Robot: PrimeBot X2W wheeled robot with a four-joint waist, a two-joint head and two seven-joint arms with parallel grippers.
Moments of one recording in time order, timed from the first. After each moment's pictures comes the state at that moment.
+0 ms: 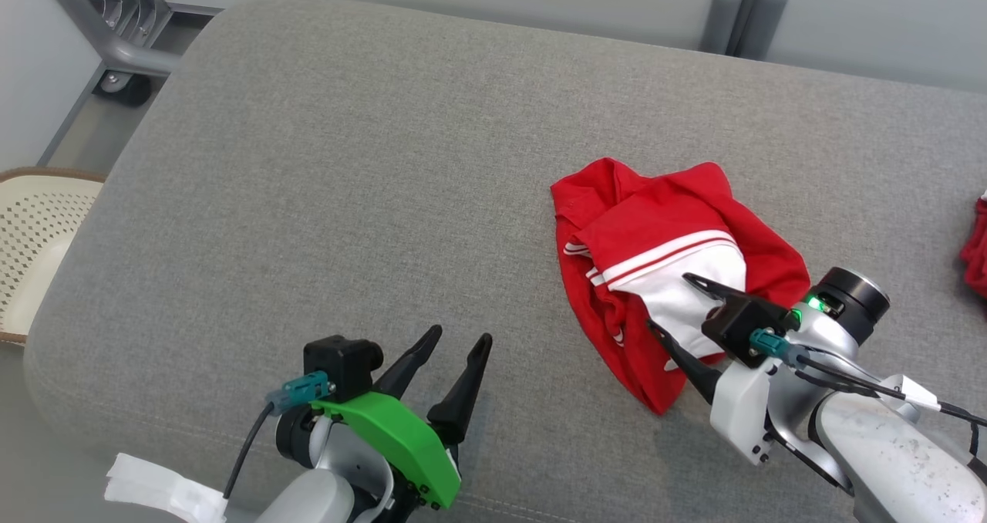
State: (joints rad) left arm -0.20 0.15 -0.68 0.12 -0.80 0.07 -0.04; right arm -0.23 -0.43 0.63 0.08 0.05 0.12 0.12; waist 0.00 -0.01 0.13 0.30
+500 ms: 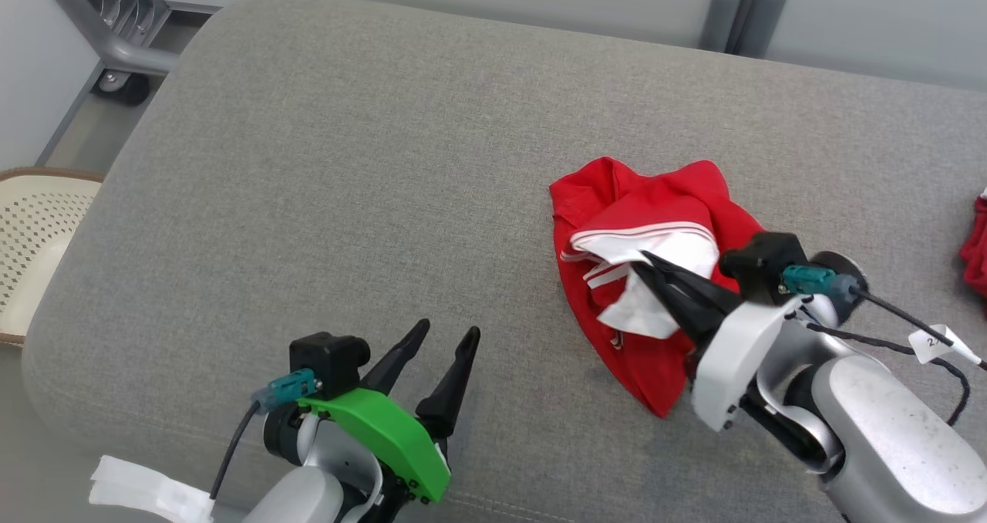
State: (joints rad) left arm -0.20 0.16 -0.67 0.11 -0.80 0.08 -0.04; right arm -0.24 -0.37 0.55 0.00 0.34 0.12 0.19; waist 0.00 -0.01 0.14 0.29
